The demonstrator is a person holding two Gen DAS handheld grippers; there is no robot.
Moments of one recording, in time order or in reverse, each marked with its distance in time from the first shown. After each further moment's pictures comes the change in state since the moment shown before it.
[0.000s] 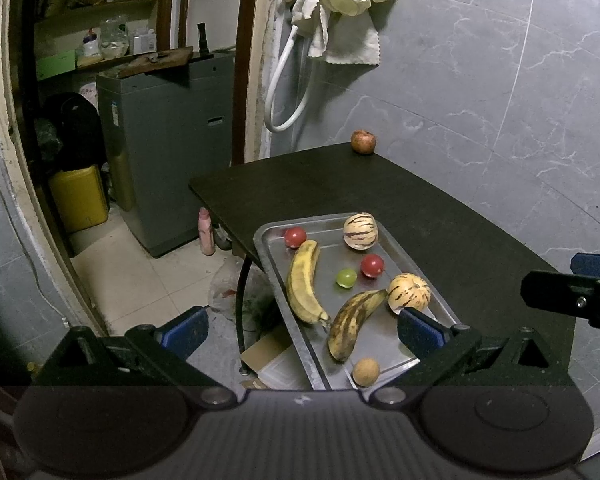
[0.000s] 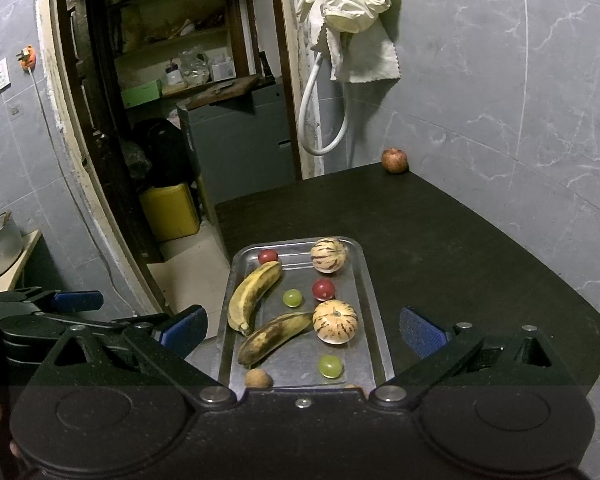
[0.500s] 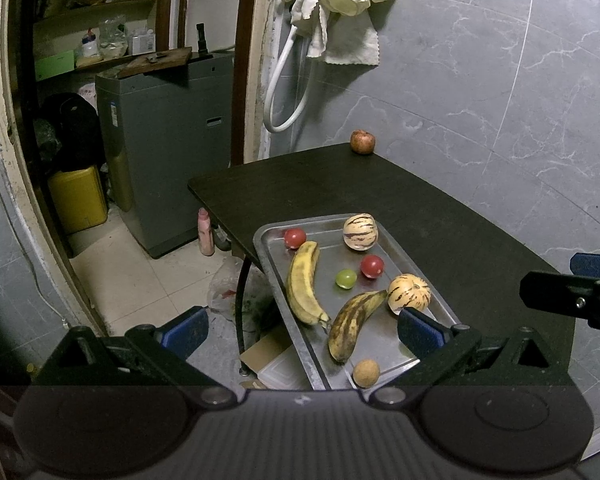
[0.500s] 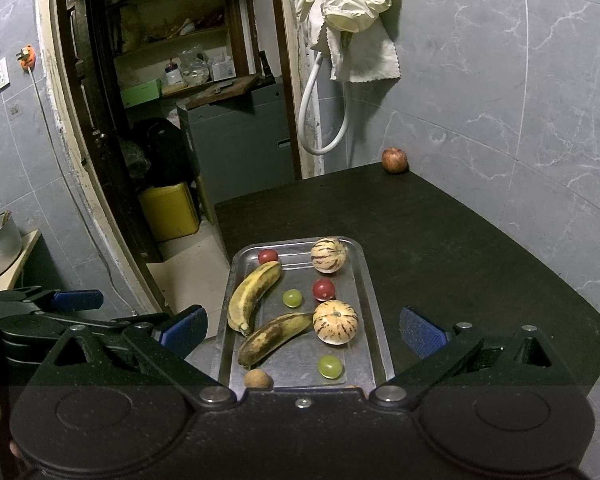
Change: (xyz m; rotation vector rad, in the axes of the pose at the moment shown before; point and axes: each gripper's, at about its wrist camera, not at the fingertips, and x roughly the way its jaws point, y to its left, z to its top) left arm -0.001 0.000 0.000 -0.001 -0.001 0.000; right arm 0.000 0.000 0.000 0.000 0.000 -0.001
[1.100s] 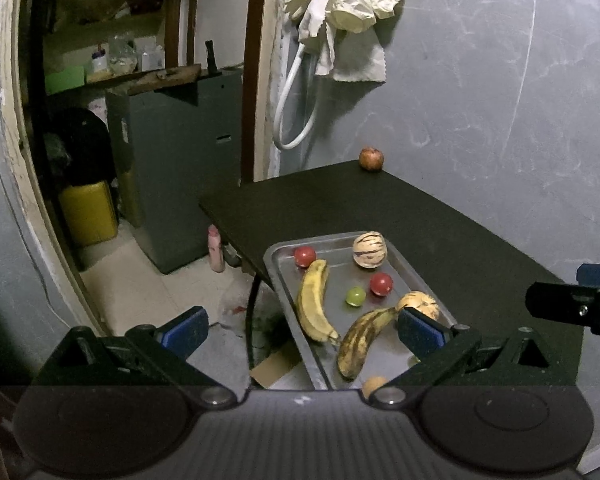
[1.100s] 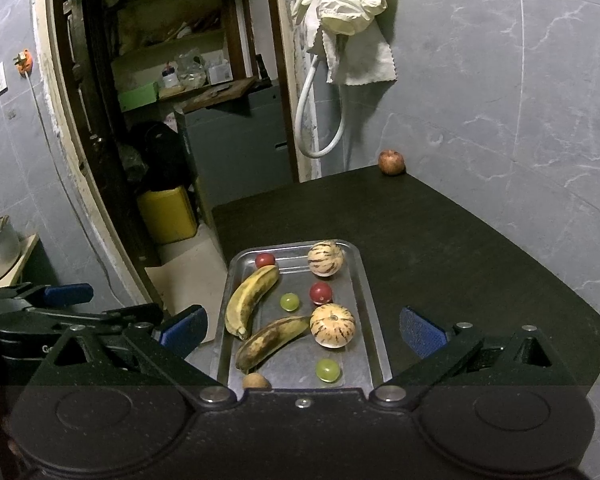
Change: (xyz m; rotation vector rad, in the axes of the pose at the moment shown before) left arm 0.000 0.006 0.006 -0.003 -0.048 0.013; right arm 0.005 -0.005 0.002 0.009 -0.006 -0.006
